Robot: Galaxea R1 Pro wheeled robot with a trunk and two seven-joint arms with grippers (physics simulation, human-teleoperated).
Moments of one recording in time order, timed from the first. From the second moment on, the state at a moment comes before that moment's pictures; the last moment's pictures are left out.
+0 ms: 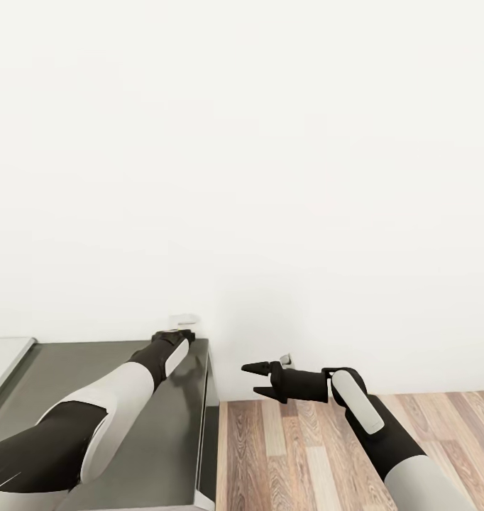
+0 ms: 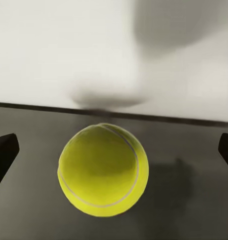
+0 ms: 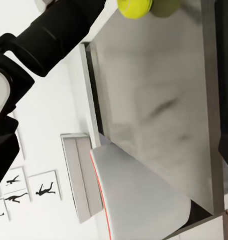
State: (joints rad) left arm -1.03 -0.11 -0.16 -0.23 0.20 0.25 0.40; right arm -0.56 -0.08 0.26 -1.02 -1.18 1.04 0.28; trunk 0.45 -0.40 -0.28
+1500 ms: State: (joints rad) left arm -1.03 -0.11 -0.16 -0.23 0.20 0.25 0.40; right arm -0.56 -0.08 0.26 -1.02 -1.18 1.04 0.28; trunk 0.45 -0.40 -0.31
